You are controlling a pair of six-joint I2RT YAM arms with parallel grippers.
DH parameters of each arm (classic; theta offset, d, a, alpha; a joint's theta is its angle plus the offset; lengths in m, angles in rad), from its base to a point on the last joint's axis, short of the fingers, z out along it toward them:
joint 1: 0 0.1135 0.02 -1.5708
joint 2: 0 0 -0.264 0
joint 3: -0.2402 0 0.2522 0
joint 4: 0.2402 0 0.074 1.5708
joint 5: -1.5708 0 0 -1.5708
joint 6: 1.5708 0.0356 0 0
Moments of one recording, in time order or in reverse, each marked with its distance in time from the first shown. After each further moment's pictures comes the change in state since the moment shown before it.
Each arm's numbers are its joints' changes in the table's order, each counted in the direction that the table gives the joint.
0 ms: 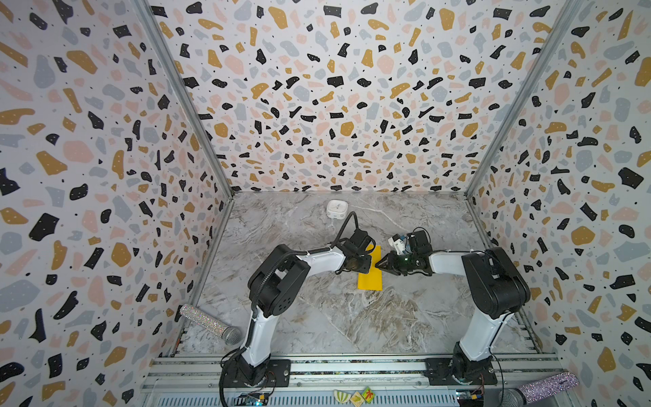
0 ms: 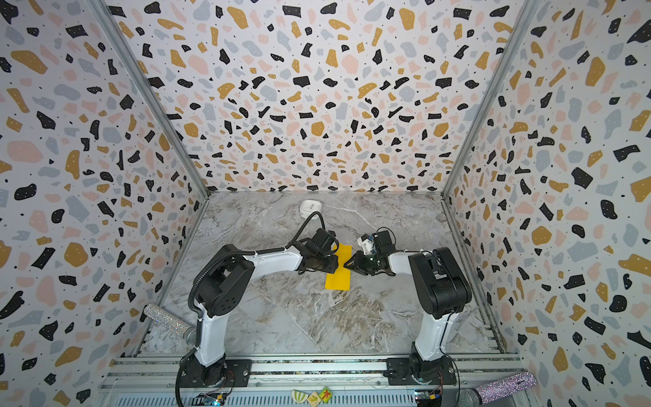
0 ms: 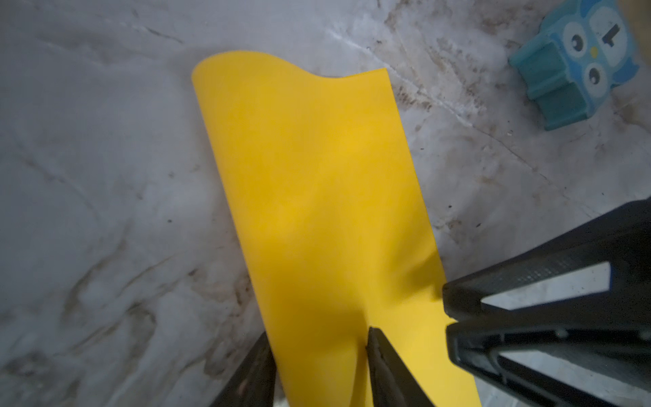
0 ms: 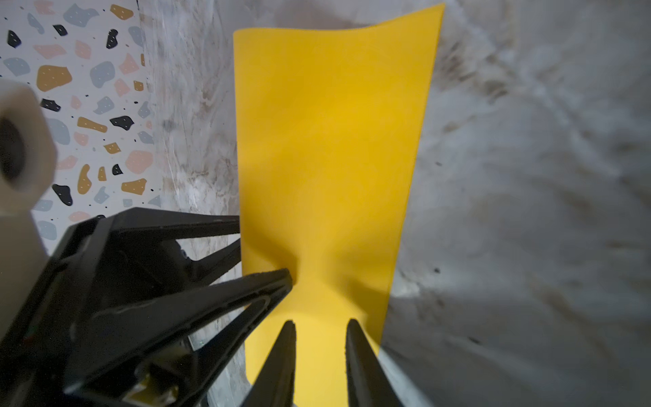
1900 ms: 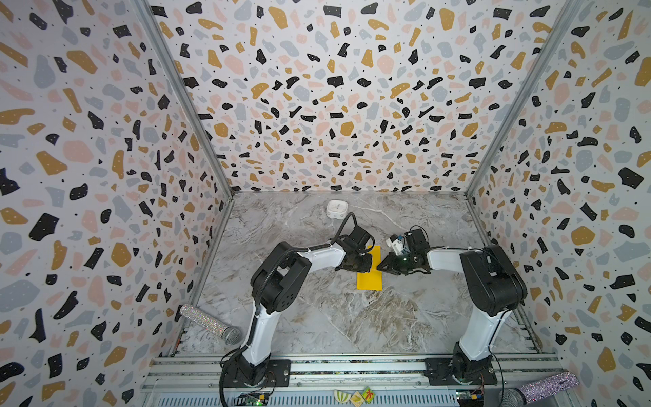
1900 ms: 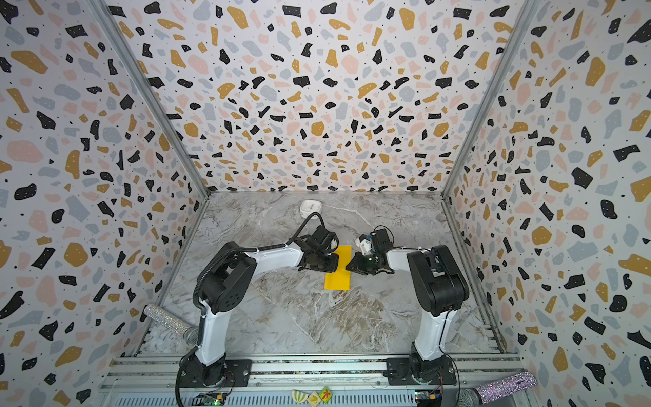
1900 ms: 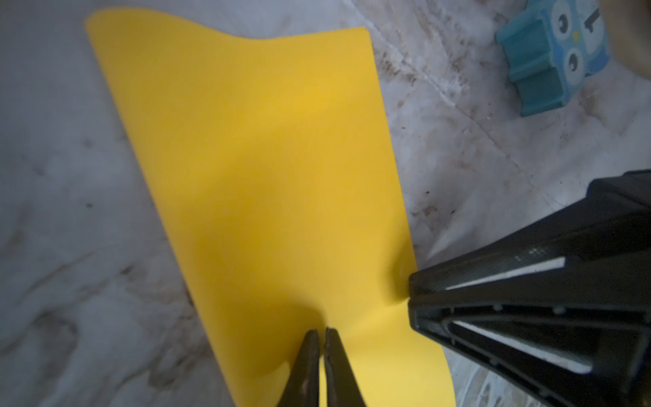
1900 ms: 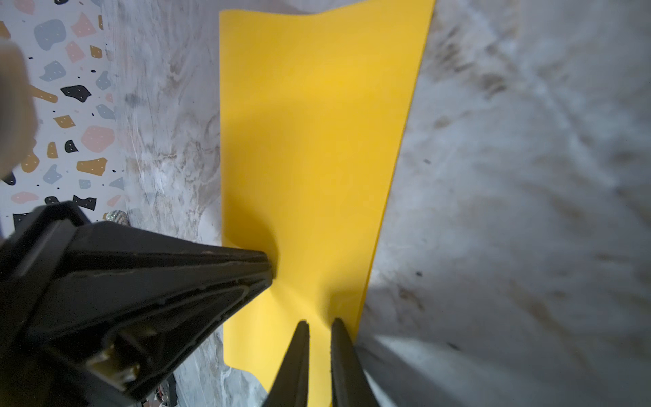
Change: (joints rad) left arm 0.018 0.032 -0.050 0.050 -0.153 -0.025; right arm 0.013 0.021 -0.054 0.116 -0.054 -0.117
